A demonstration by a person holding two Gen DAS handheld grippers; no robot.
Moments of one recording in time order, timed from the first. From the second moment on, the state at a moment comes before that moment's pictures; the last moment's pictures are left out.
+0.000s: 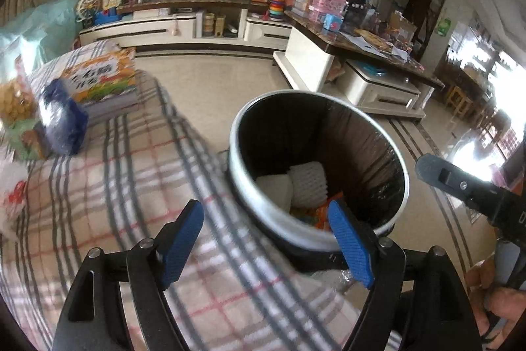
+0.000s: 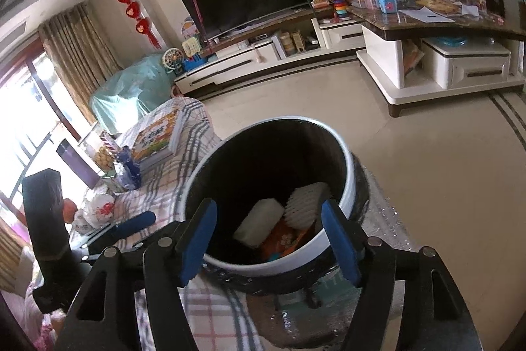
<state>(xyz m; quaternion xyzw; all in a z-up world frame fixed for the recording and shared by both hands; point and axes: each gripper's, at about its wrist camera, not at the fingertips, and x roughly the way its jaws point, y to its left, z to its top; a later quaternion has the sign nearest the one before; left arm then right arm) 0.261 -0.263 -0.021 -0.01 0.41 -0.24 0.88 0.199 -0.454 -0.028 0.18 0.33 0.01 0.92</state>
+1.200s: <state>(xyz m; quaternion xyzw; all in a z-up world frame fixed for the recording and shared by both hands) 0.163 0.009 -0.019 -0.11 0.39 -0.01 0.91 0.235 -0.215 -0.070 0.11 0.40 0.22 0.88</state>
